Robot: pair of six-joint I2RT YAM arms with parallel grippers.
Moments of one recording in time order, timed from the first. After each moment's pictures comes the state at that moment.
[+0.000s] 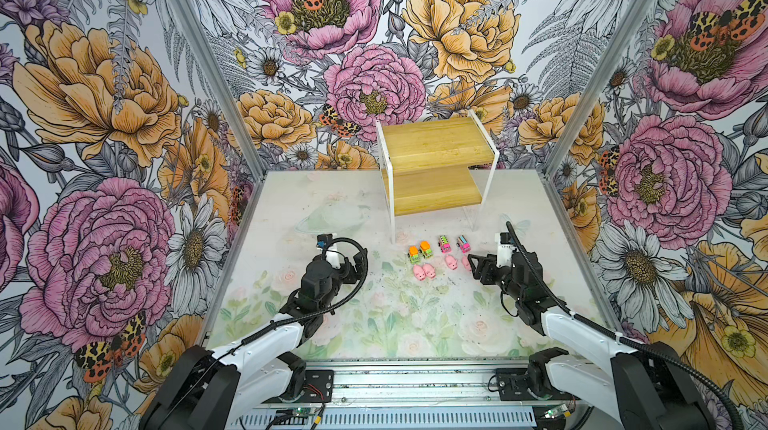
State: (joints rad) left arm -0.48 1.08 0.23 0.53 -0.14 -0.41; right arm 0.24 1.10 0.27 0.34 -0.15 0.36
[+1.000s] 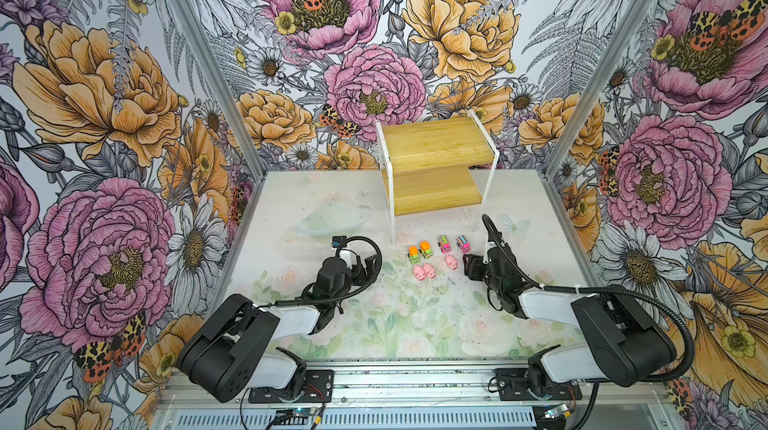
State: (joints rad) left arm -0.51 1.37 0.28 0.70 -0.08 -0.45; right arm 0.36 1.43 0.37 0.43 0.08 0.43
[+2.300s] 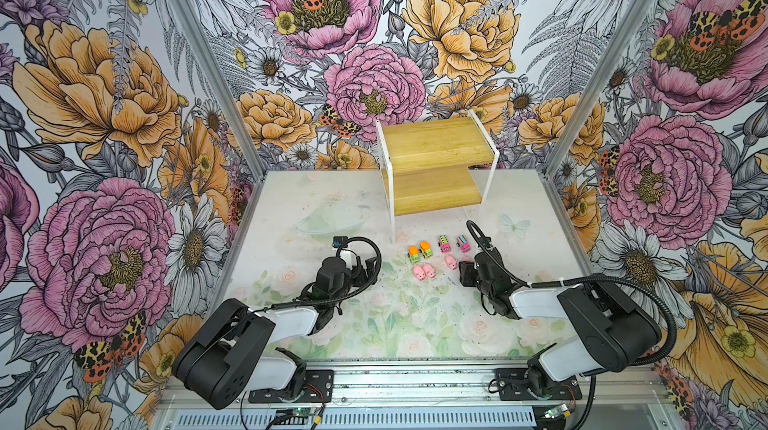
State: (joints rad) left arm -0.51 1.33 0.28 0.64 -0.05 -0.45; right arm 0.45 1.51 0.37 0.42 0.17 0.44
